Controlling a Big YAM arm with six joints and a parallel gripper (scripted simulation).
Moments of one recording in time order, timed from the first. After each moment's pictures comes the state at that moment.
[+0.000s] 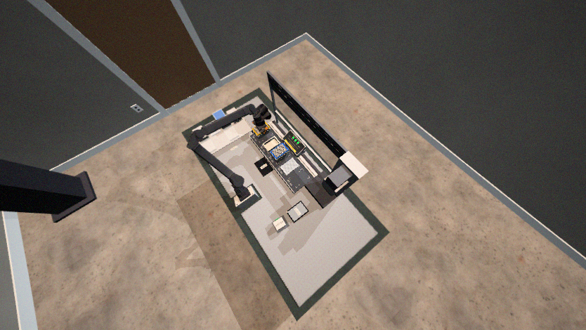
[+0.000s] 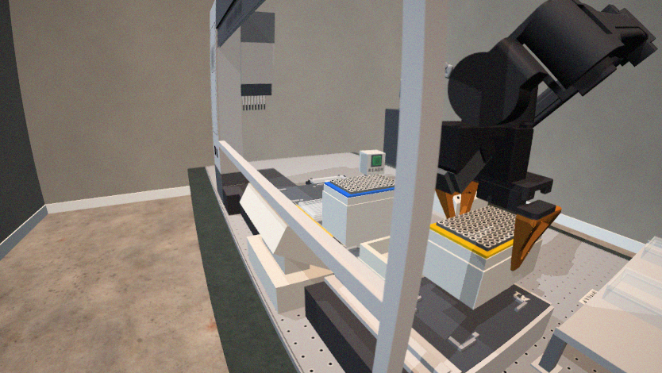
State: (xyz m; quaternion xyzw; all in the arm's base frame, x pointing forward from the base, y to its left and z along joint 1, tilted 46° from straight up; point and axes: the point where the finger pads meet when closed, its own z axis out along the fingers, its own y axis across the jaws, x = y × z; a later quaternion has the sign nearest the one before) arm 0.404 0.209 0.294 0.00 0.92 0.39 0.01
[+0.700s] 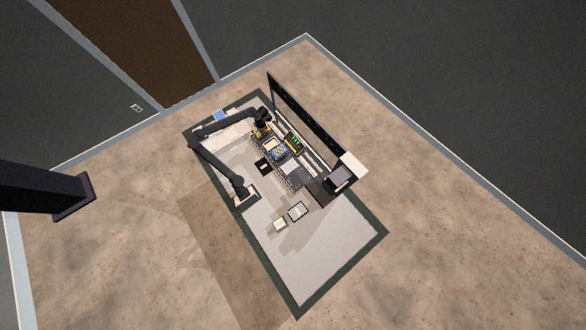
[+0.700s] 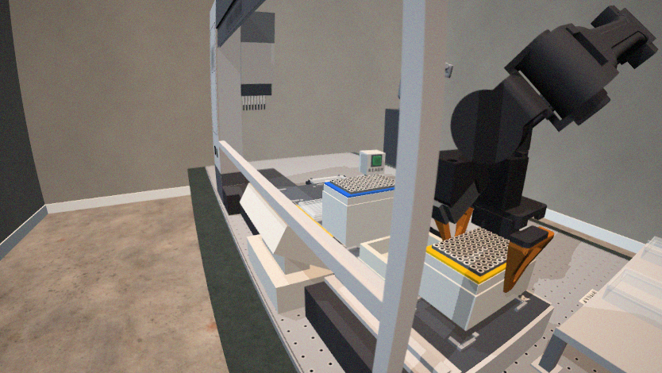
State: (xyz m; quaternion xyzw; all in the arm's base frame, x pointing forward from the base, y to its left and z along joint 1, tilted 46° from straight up) arm 0.407 0.230 0.274 0.00 0.92 0.39 0.01
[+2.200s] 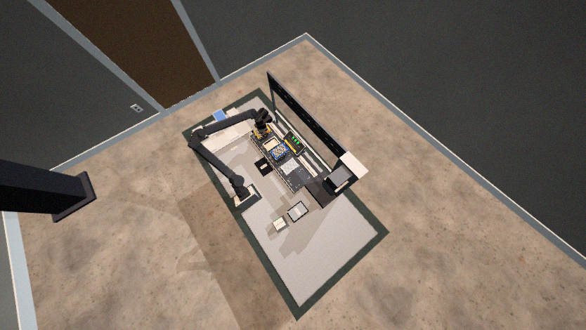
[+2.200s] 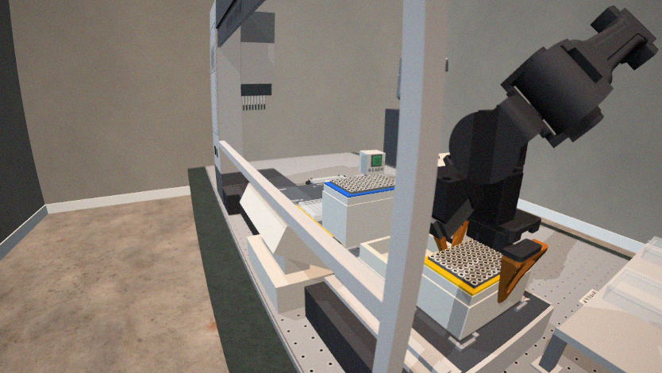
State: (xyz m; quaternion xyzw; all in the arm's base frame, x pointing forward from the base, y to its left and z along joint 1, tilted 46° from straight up) arm 0.407 0.239 0.261 0.01 0.92 0.39 0.01
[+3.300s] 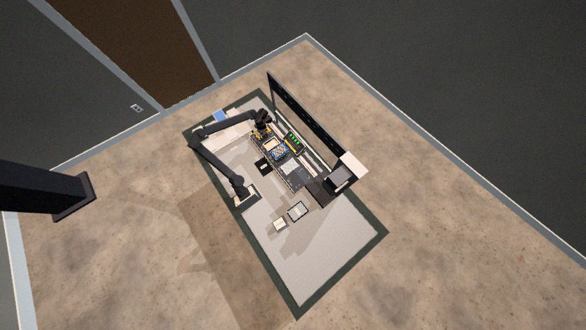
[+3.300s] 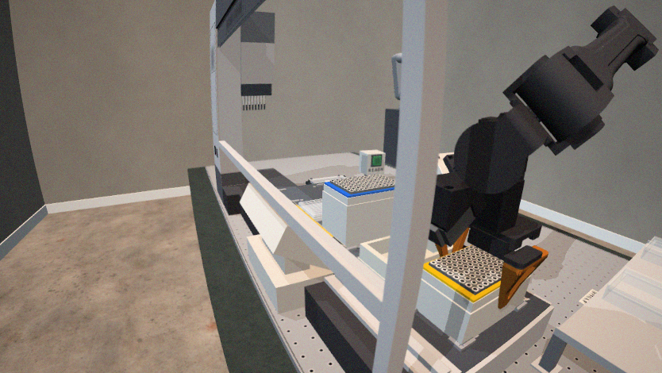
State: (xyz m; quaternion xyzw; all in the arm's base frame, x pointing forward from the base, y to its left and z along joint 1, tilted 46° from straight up) arm 0.406 0.246 0.257 0.00 0.92 0.39 0.01
